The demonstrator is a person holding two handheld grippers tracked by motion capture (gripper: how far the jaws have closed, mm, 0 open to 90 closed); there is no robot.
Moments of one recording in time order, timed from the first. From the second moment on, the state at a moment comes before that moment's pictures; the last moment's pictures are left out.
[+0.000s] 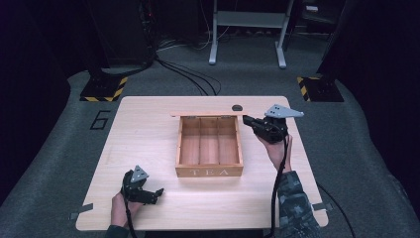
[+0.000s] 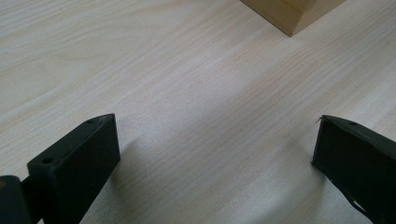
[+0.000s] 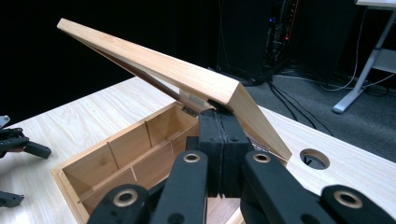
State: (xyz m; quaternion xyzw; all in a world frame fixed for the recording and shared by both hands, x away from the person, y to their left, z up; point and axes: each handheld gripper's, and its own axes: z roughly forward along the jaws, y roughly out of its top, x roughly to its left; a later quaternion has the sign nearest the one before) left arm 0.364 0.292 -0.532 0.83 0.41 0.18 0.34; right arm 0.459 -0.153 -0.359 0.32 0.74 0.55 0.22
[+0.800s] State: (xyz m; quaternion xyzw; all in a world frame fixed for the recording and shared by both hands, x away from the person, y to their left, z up) left arm 0.364 0.292 -0.531 0.83 0.41 0.18 0.34; right arm 0.460 -0.153 -0.358 0.32 0.74 0.55 0.22
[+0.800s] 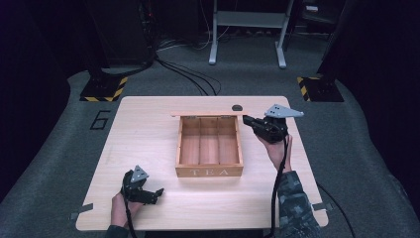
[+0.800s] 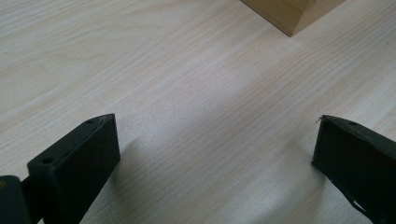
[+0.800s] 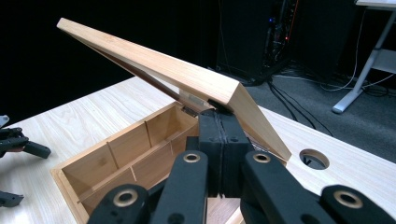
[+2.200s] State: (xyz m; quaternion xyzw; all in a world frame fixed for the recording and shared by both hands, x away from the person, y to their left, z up) left arm 0.364 0.291 -0.532 0.82 0.41 0.18 0.35; right arm 0.448 -0.155 -0.370 0.32 0.74 0.55 0.21
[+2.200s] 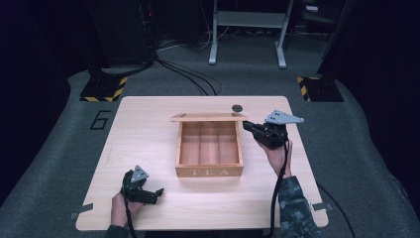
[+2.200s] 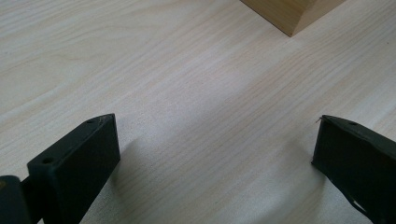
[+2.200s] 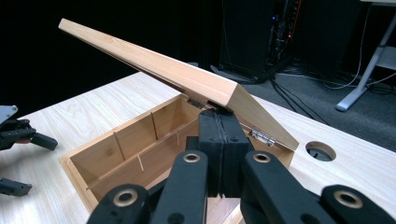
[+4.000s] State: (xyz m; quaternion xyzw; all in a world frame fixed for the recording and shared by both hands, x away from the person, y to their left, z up) left arm 0.365 0.292 -0.531 0.83 0.41 0.18 0.34; right arm 0.403 -0.159 -0.460 0.33 0.76 0.53 0.16
